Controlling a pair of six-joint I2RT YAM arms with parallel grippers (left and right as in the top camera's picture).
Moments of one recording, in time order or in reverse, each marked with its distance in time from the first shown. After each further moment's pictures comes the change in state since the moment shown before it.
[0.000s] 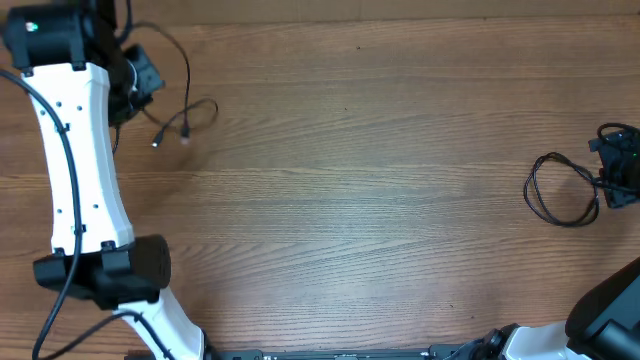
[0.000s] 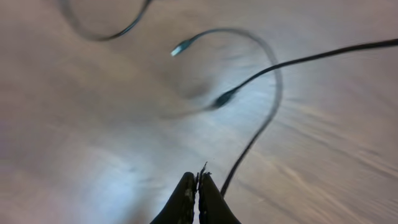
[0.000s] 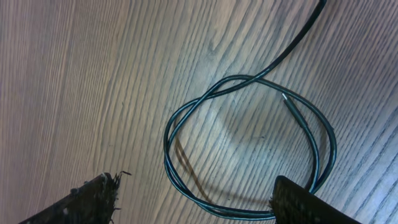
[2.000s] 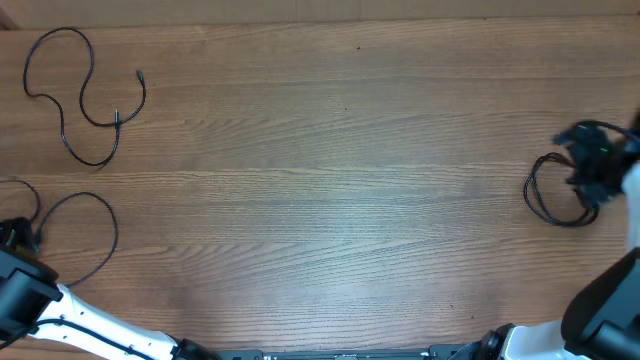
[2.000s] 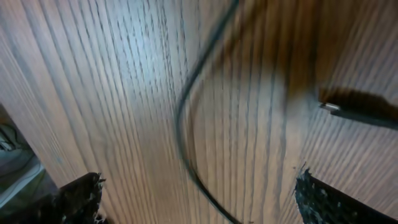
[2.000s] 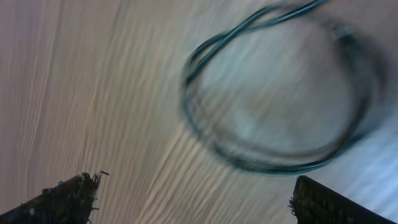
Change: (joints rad) left arm 0.907 0.348 -0.395 0.215 -0.034 -0.102; right arm 0.123 0.000 0.000 -0.093 -0.071 -0.047
